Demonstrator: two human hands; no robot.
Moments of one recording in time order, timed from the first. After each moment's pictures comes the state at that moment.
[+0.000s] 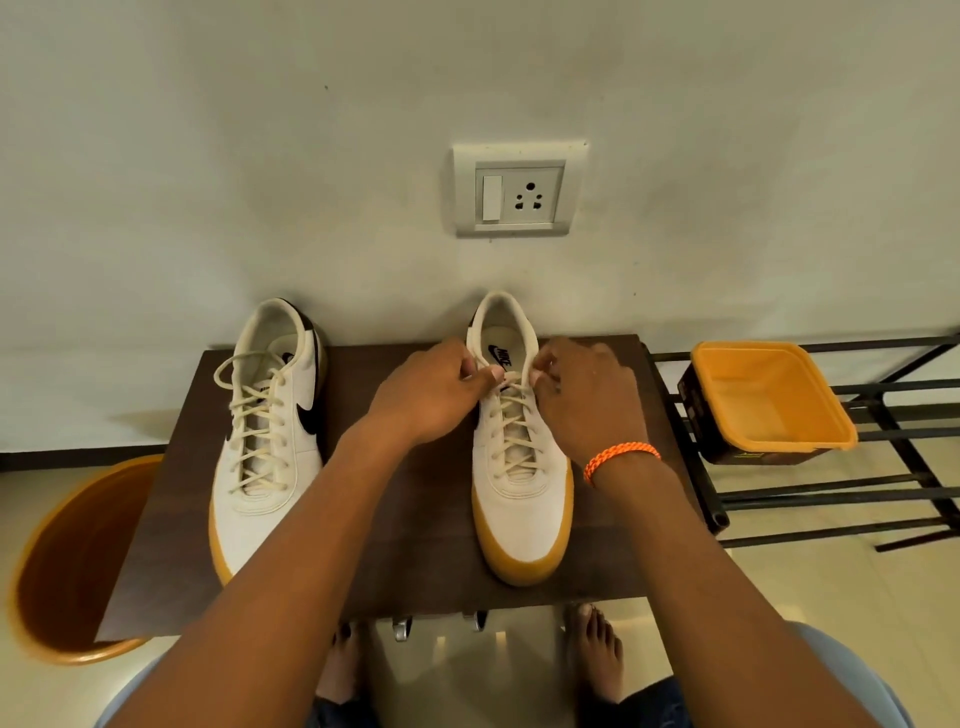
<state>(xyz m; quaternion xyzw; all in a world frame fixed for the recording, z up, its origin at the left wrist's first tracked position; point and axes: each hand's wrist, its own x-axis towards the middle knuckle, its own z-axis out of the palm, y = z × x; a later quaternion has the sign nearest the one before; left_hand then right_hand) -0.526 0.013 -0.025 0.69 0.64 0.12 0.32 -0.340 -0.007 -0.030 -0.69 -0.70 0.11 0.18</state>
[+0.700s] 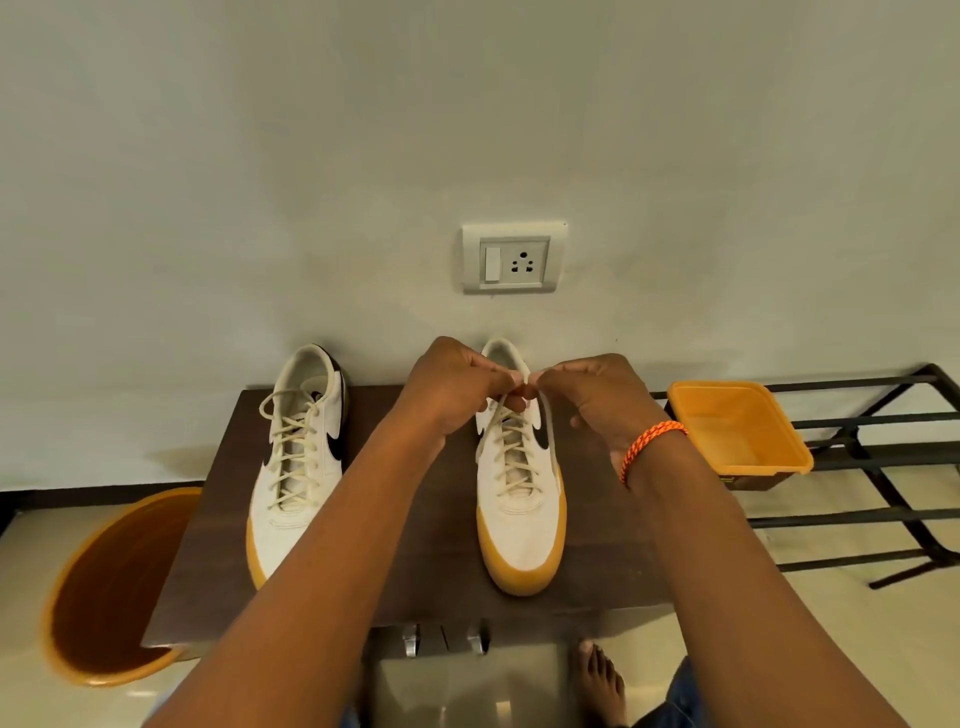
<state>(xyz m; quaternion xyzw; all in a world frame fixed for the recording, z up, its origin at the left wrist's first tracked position) -0.511 -0.013 0.053 0.56 0.60 0.31 0.48 -0.332 -0.025 0.052 -0.63 -0.49 0.47 0.37</state>
